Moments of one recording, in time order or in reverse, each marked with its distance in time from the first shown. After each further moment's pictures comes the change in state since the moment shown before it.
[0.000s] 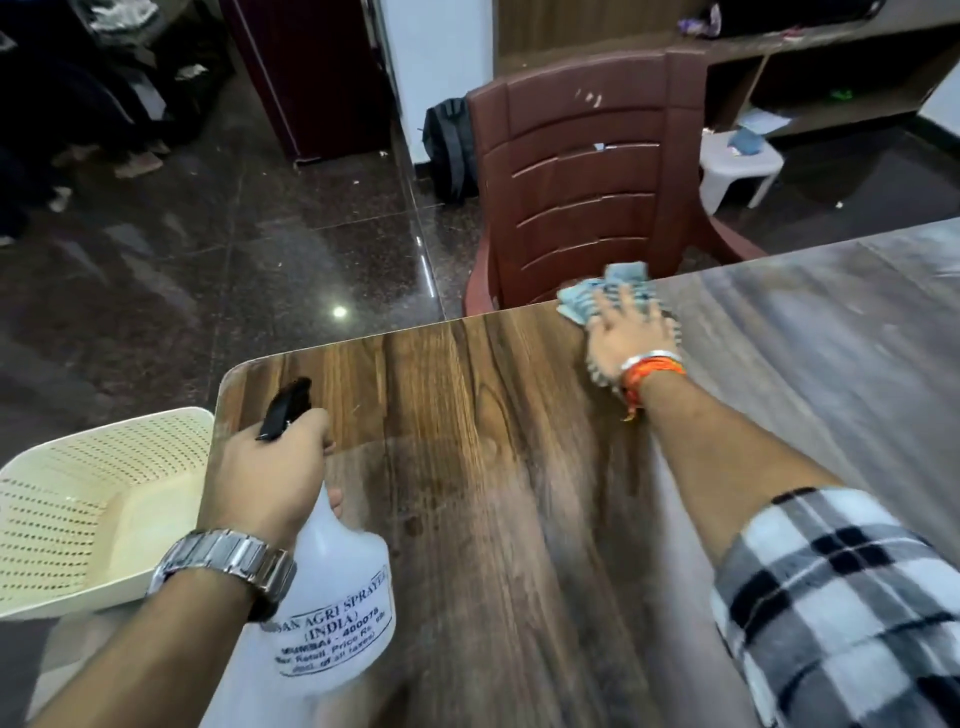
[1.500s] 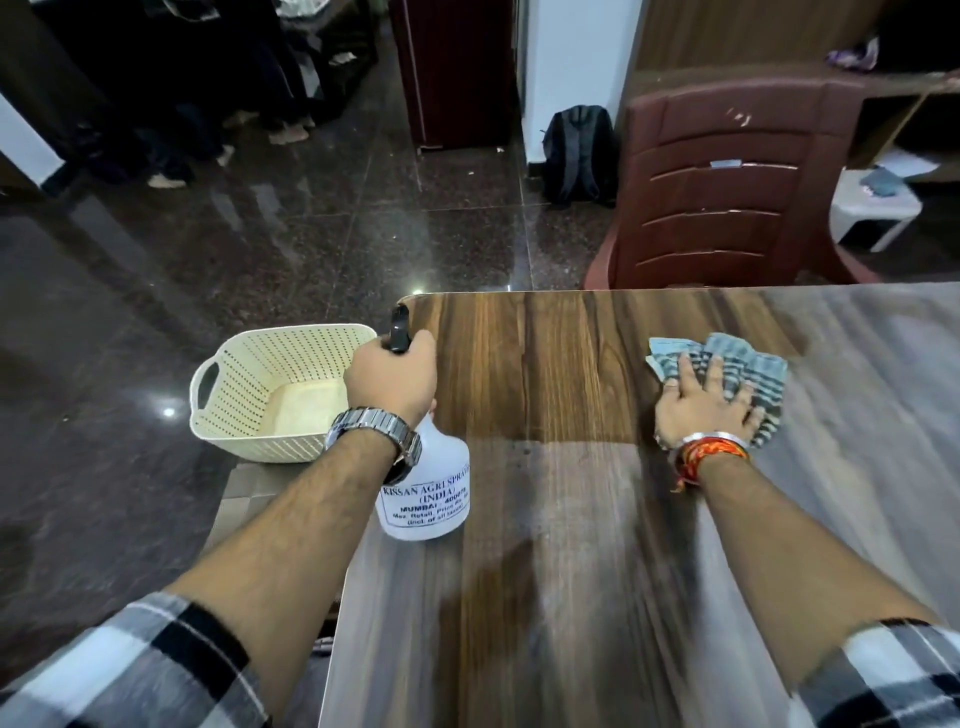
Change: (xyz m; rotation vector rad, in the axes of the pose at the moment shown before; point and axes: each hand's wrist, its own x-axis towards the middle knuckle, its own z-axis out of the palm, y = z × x) left_hand -0.031 -0.020 -0.080 -0.064 0.183 0.126; right_hand -0.157 -0.040 0.027 0.020 -0.026 0.160
